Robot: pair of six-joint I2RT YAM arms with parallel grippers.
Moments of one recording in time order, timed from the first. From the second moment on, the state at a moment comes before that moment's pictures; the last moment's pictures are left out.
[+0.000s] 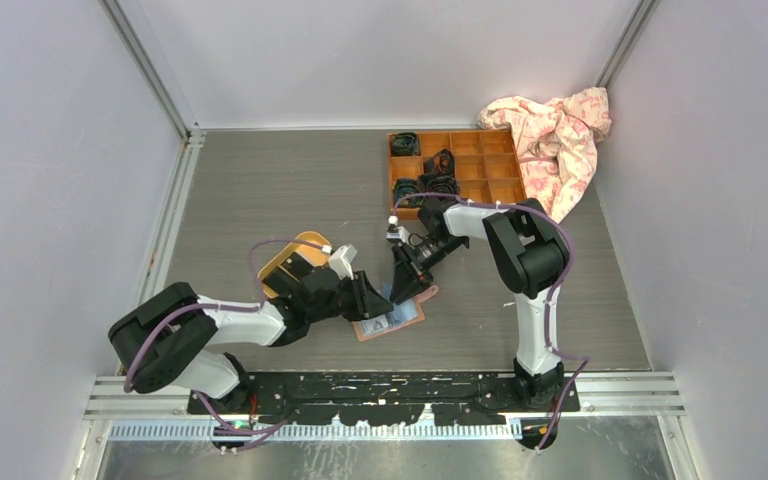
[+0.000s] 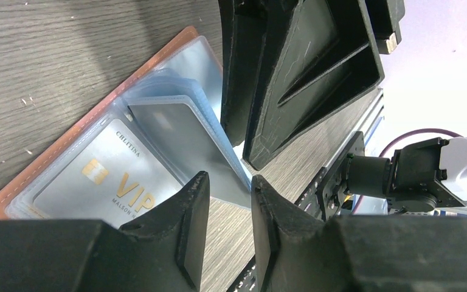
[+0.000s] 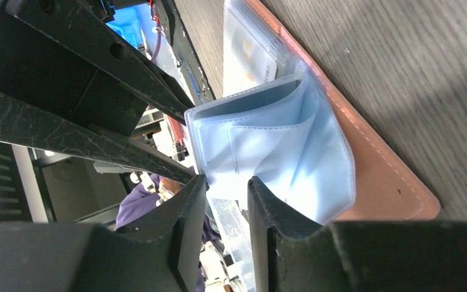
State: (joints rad) left arm -0.88 1.43 0.38 0.60 0.14 -0.94; right arm 0.46 2.07 1.24 -0.81 -1.14 -0.08
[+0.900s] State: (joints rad) left arm -0.88 1.37 0.35 0.56 0.12 -0.94; right arm 0.51 1.67 1.11 -0.82 -0.89 -0.47
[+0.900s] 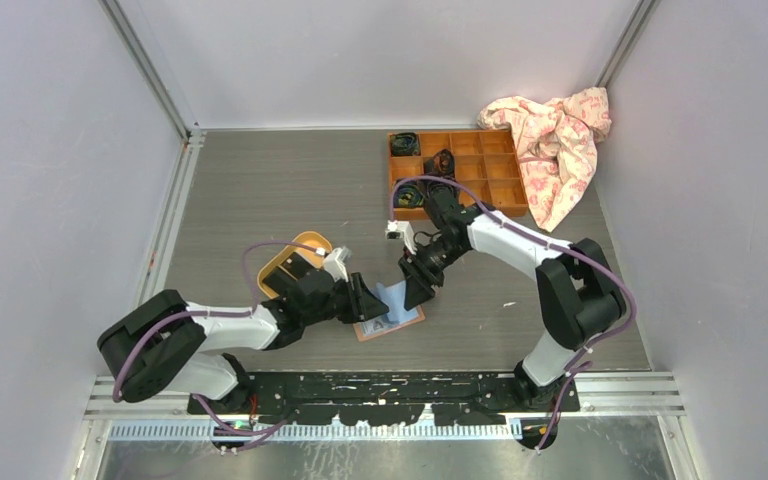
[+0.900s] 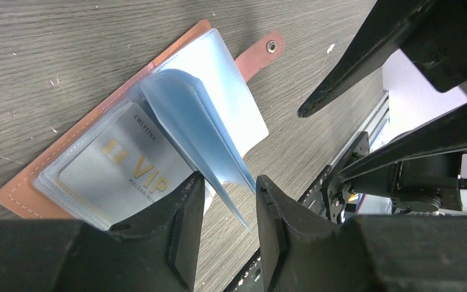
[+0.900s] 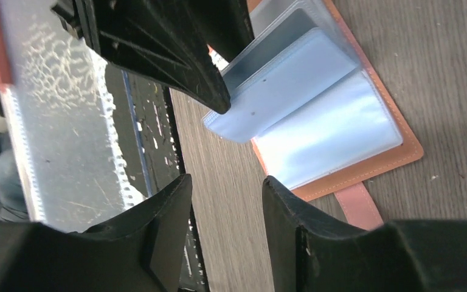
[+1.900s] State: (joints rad) left arm -0.88 0.99 0.29 0.17 -0.03 -0.87; right arm 0.55 1.59 1.03 -0.74 -0.82 -0.64
